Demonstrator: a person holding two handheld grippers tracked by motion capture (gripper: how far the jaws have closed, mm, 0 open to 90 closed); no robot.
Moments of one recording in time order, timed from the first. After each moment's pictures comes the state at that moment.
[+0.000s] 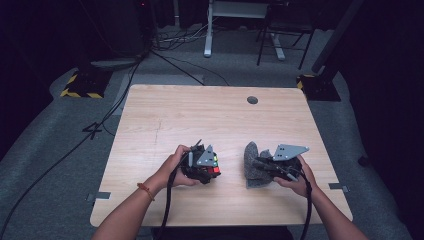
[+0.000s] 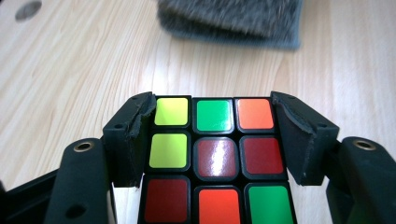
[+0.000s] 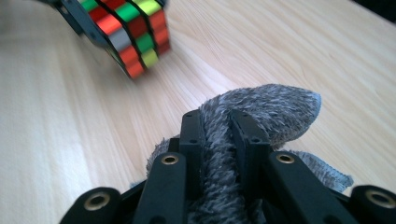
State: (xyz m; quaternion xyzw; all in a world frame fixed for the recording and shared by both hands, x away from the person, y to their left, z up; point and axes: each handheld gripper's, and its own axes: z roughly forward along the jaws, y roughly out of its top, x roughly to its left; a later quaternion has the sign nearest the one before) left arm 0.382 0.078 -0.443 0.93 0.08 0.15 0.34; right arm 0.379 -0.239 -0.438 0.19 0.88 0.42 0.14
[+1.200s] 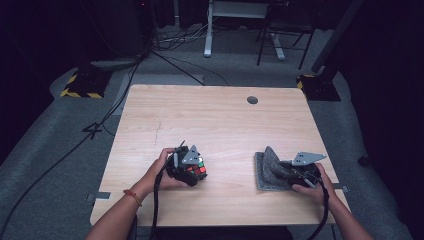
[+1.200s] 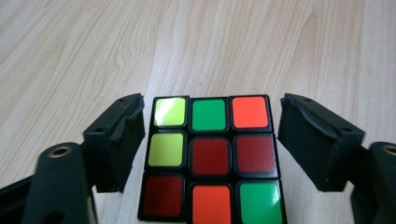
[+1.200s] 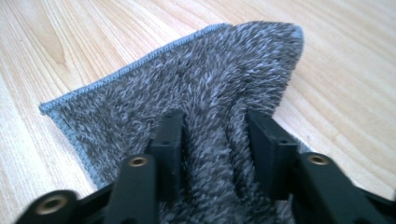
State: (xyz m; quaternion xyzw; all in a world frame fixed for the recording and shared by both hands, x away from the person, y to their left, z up) left arm 0.381 0.115 -0.457 0.92 0.15 0.13 0.34; right arm 0.378 -0.307 -0.477 0.28 0.88 0.36 0.15
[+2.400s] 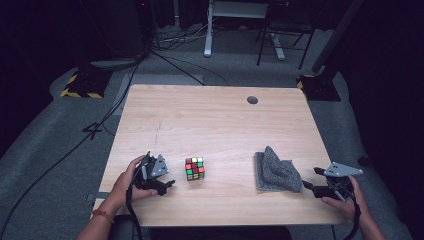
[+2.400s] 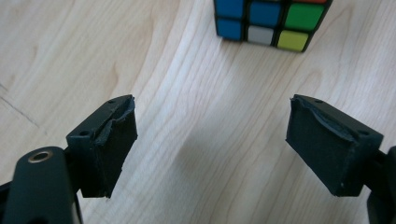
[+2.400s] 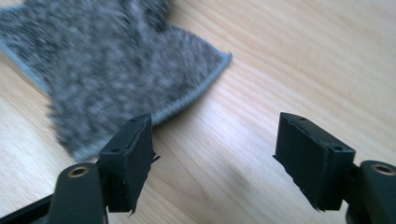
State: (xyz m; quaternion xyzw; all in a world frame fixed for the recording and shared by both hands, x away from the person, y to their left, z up) left arm 0.351 0.202 -0.484 0.91 0.23 0.19 0.28; right arm 0.340 -0.391 -0.482 0.36 0.84 0.34 0.21
